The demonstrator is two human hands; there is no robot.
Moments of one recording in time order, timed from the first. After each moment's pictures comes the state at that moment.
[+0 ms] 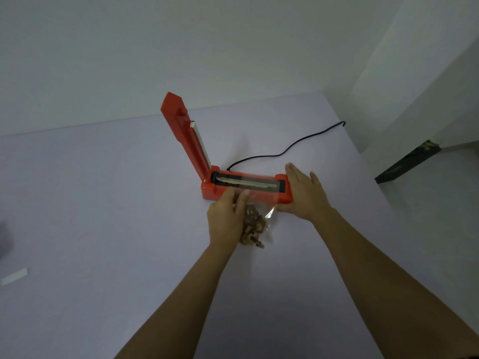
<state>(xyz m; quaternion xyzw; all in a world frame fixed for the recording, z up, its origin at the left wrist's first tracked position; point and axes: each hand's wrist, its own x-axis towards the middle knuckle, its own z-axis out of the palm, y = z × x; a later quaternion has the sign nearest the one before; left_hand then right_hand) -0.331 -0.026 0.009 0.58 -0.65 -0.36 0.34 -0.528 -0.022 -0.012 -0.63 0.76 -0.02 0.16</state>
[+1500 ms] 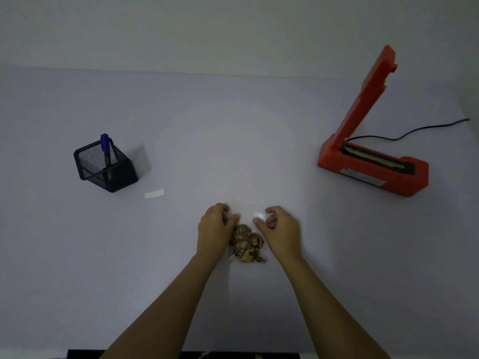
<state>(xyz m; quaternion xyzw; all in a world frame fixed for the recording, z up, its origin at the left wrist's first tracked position) -0.033 0.017 -0.057 0.70 -0.61 -0.31 0.22 -0.185 0.041 -0.057 -0.47 0.76 -0.30 0.35</state>
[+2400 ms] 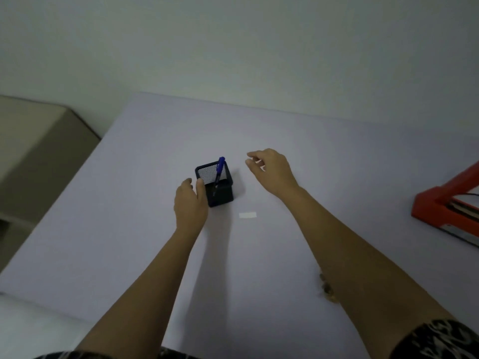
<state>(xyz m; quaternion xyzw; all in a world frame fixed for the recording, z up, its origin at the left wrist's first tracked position) 0.195 -0.052 0.022 0.80 -0.43 -0.23 0.34 0.017 -0.131 0.044 -0.73 0.55 -0.27 0.30</state>
